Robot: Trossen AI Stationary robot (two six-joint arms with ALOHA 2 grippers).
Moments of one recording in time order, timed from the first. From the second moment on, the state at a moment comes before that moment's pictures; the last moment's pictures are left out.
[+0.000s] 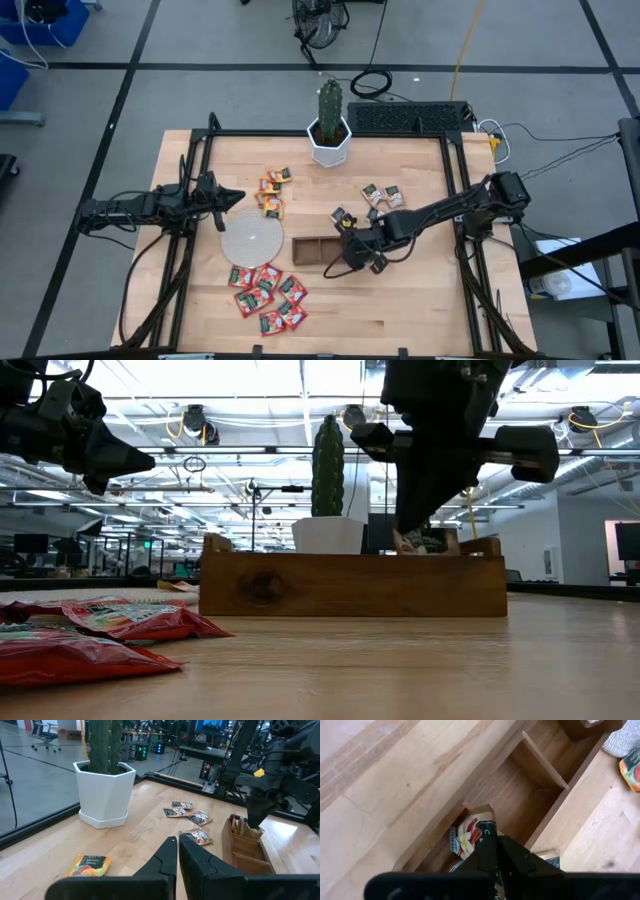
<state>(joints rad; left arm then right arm) 0.02 0.02 0.12 -0.21 -0.28 -0.22 0.25 1.71 1.16 -0.56 0.14 -0.56</state>
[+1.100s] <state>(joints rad) 0.02 0.02 0.12 -0.21 -0.28 -0.22 0.26 1.71 1.16 -0.54 0.34 0.05</state>
